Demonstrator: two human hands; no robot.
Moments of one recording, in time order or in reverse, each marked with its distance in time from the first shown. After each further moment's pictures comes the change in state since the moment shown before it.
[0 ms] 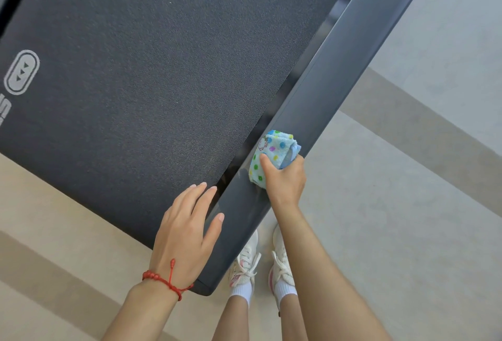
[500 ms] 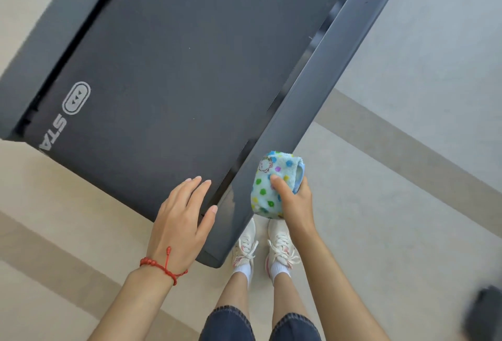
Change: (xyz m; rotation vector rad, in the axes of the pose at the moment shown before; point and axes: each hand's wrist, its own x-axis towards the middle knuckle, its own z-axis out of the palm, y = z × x) left_hand -0.041 0.030 -0.105 0.014 0.040 0.060; right_hand -0.124 -0.043 -0.111 0.463 -0.311 0.046
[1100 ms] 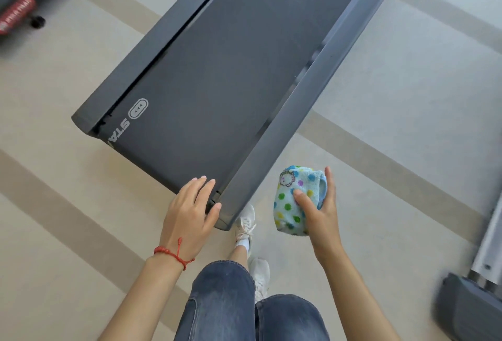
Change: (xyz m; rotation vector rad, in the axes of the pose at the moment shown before) left_hand -0.163 0.070 -0.119 0.035 0.141 0.045; right_hand -0.251 -0.049 -0.080 -0.030 -0.057 -0.285
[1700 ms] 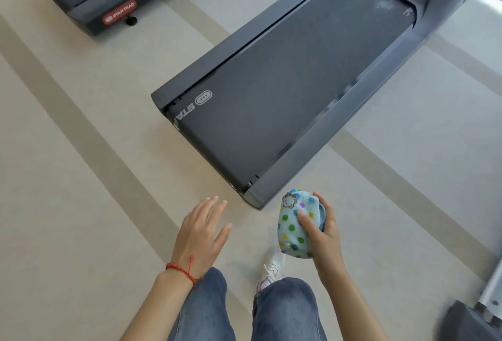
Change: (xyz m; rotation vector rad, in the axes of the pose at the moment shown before) left_hand -0.204 -0.035 -0.083 -0.040 0.002 -0.131; right_hand -0.189 0.034 0.047 -0.072 -0.192 0.029
